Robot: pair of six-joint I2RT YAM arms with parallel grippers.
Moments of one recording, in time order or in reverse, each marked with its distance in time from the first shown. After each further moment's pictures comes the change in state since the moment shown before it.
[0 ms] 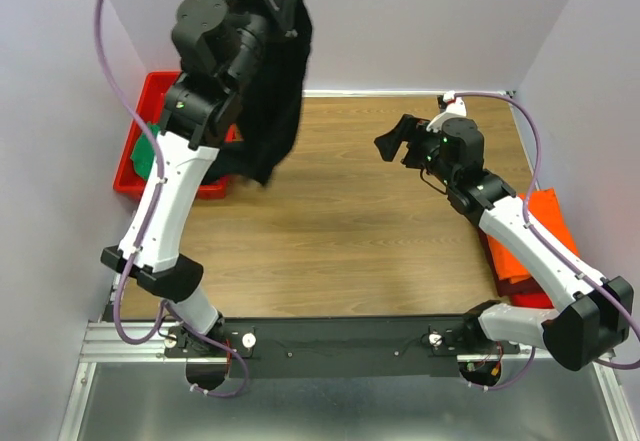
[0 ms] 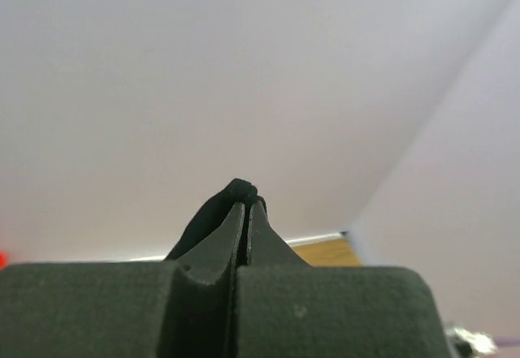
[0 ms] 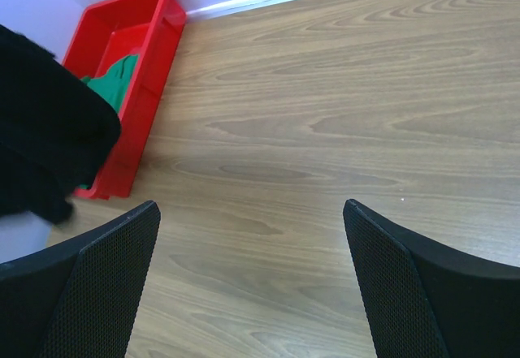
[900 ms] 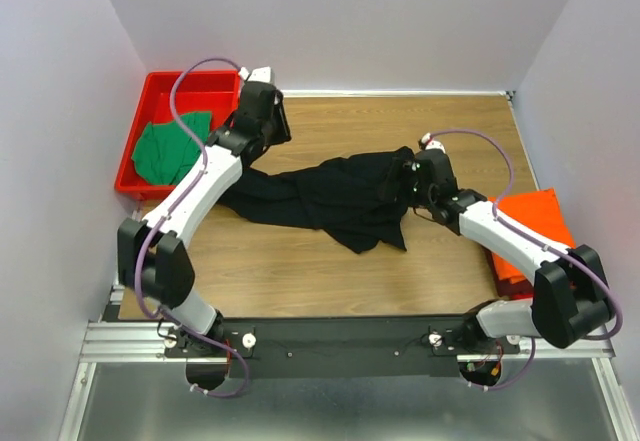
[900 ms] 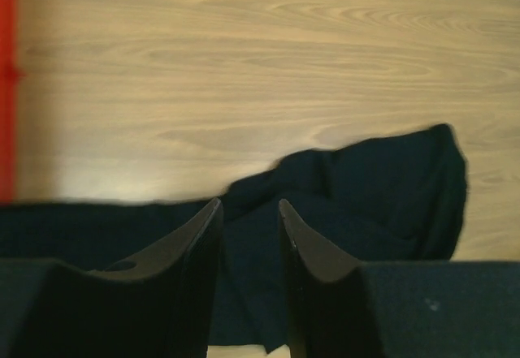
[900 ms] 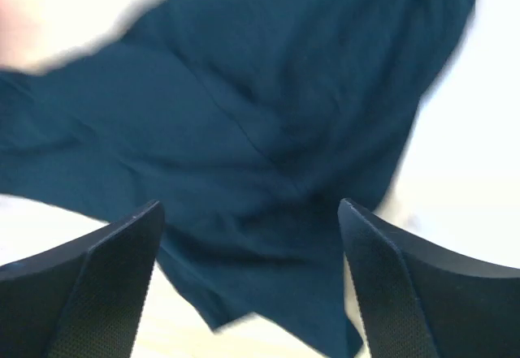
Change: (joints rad) left arm 0.044 0.005 -0.766 -0.013 -0.005 -0.116; right arm 0.001 0.120 -0.190 -0.032 0.044 0.043
